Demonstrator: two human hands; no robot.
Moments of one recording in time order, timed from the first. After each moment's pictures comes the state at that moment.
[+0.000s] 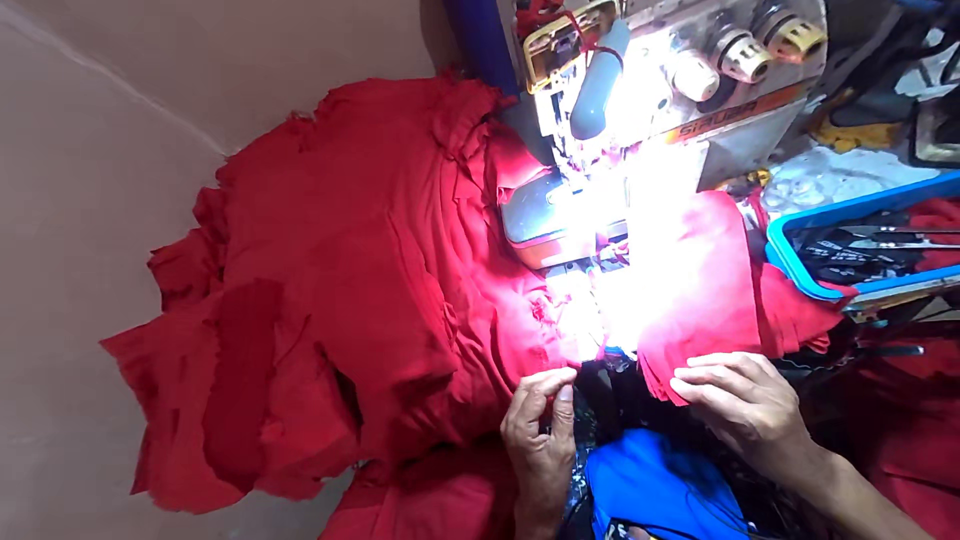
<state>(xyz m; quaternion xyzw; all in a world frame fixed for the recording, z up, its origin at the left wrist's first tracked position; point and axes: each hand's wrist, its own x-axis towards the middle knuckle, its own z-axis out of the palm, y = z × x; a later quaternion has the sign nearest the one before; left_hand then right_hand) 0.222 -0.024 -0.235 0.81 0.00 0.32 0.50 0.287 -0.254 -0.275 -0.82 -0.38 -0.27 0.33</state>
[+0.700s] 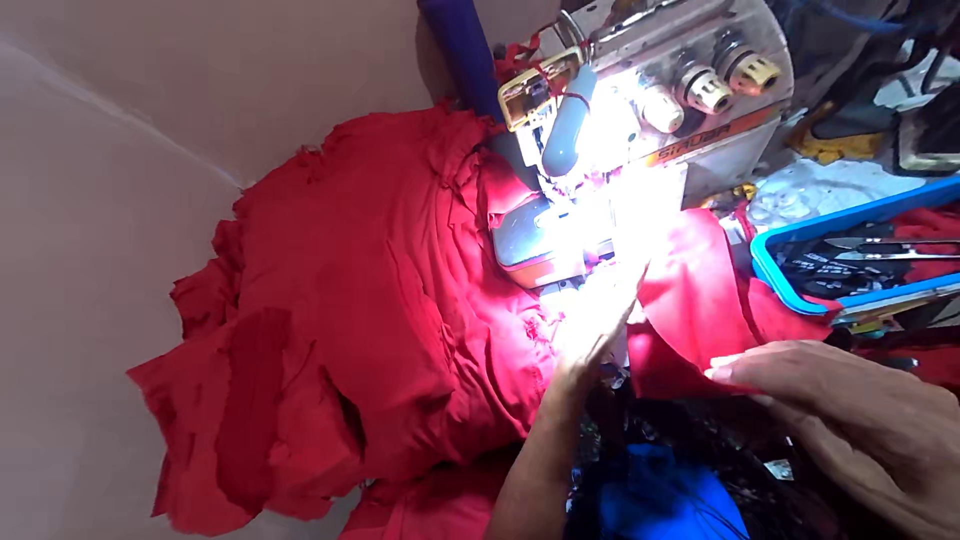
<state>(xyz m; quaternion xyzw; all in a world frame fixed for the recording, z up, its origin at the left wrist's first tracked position) 0.355 -0.064 -0.178 0.78 0.11 -0.10 0.60 0.302 -0.277 -0.185 -0.75 -0.39 -0.18 0.49</state>
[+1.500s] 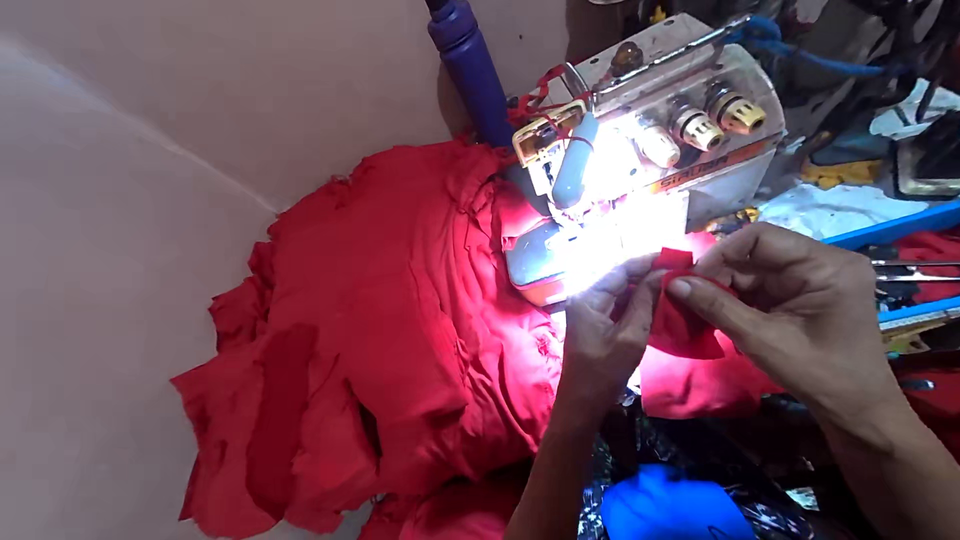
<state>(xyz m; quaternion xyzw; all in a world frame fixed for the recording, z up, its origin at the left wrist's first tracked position) 0.333 -0.071 -0.127 0.72 -0.11 0.15 0.67 0.356 -0.221 -0.132 -0.70 -0.27 -0.18 0.64</state>
